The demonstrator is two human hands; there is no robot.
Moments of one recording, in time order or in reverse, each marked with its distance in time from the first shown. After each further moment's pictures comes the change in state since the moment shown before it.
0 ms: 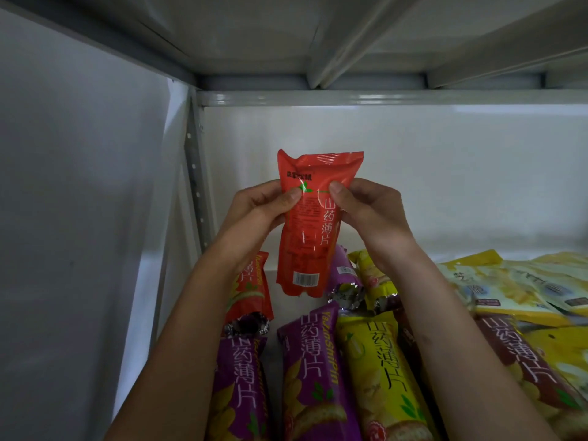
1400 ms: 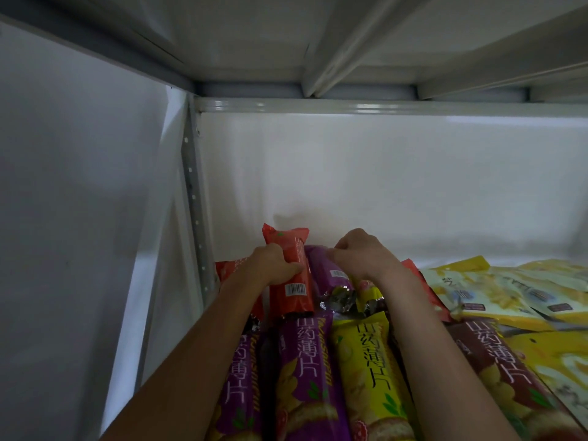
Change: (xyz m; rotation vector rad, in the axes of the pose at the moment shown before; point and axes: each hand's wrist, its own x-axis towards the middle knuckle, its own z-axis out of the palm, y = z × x) left_hand 0.019 -0.073 0.021 1.025 -0.182 -0.538; right_hand -0.003 0.022 -0.018 -0.951 -0.293 0.399
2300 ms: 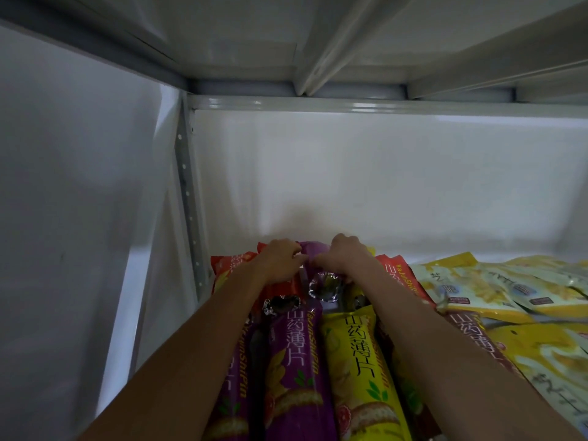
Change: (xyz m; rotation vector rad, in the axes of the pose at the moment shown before) left_hand 0.028 0.003 0.026 0.066 0.067 0.369; right_hand 0.029 0.009 0.023 -0.227 -0.006 0.140
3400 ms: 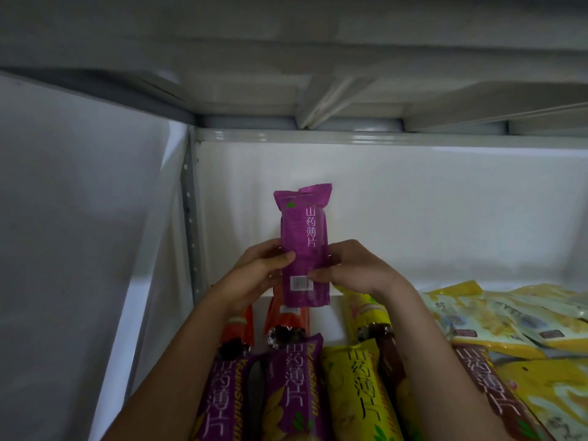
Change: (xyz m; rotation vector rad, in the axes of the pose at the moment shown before) left_hand -0.035 -0.004 -0.044 -1.271 0.032 0.026; right_hand -0.015 0.006 -0.039 0.490 -0.081 -0.331
